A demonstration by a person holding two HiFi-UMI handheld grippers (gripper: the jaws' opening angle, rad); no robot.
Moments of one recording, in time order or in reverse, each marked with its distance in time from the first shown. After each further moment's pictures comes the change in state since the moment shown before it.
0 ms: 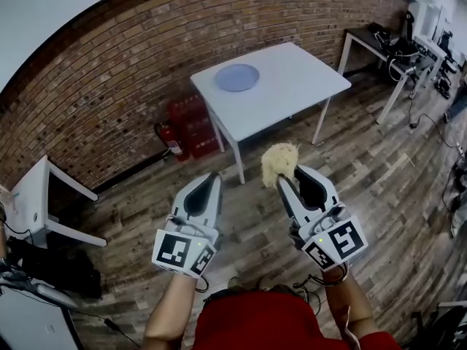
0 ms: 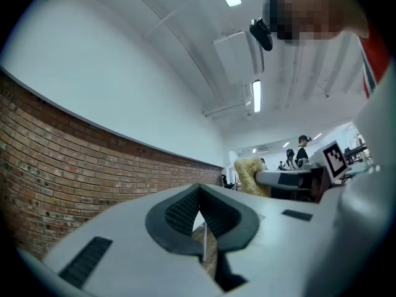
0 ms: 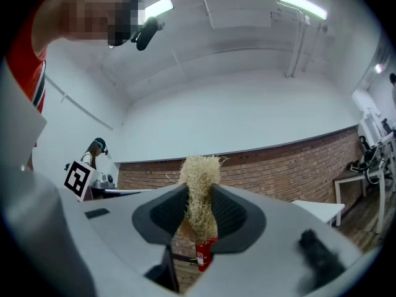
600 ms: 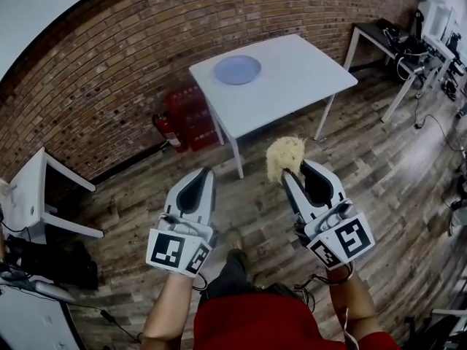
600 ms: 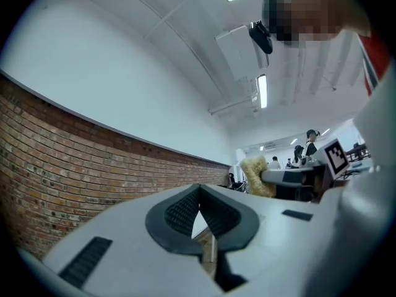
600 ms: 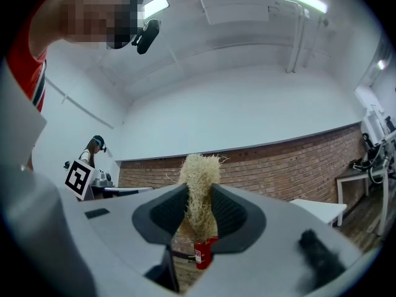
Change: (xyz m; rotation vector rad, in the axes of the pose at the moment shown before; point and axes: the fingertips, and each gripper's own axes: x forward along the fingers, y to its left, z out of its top) left arm 0.035 0.016 -0.012 0.008 0.007 0.073; right arm 0.017 -0.049 -0.009 0.004 0.024 0.023
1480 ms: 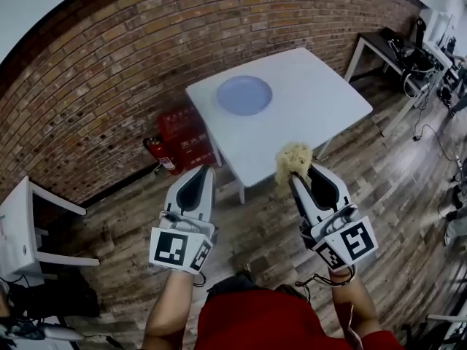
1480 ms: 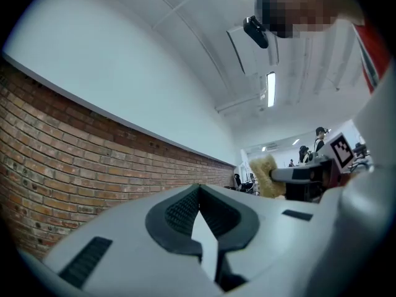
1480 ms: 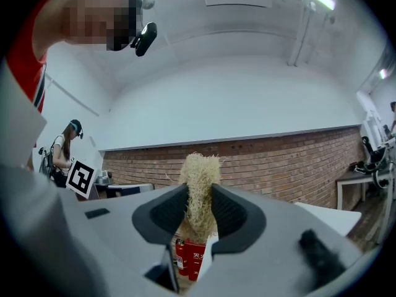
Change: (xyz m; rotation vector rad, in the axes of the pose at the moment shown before) left arm 0.168 0.179 -0.021 0.002 -0.014 -0.011; right arm 0.201 -0.098 -0.036 -0.025 0.045 -0.070
